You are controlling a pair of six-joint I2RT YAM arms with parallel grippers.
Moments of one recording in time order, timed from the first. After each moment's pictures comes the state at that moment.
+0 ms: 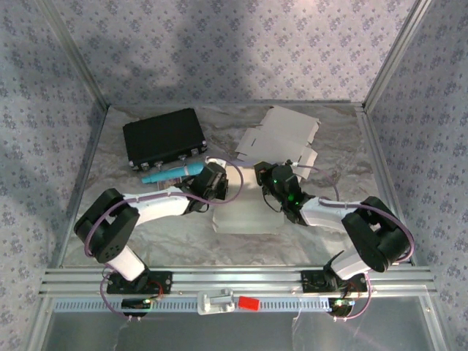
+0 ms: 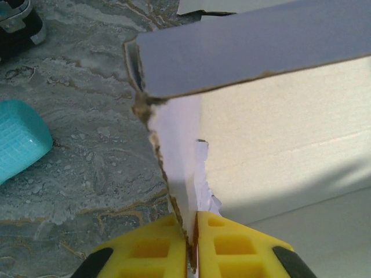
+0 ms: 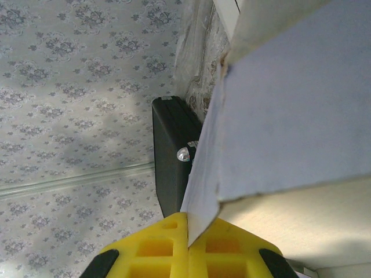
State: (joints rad) left arm -0.80 1.60 0.83 -0.01 -0.27 -0.40; right arm 0.65 1.48 0.56 0.62 0.14 1.61
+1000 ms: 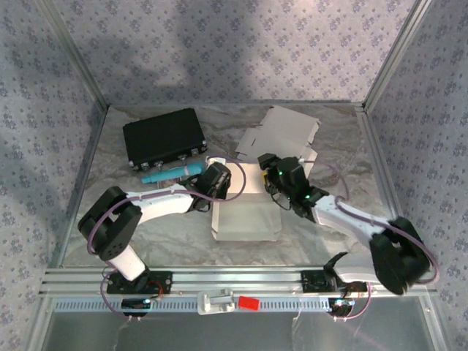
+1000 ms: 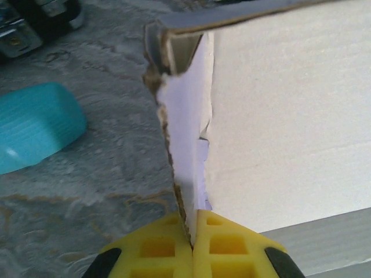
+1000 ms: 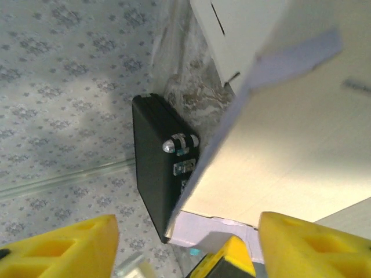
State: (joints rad) left arm -0.81 1.61 0.89 -0.15 -0.39 -0.46; right arm 0.60 1.23 0.68 0.11 0.09 1.59
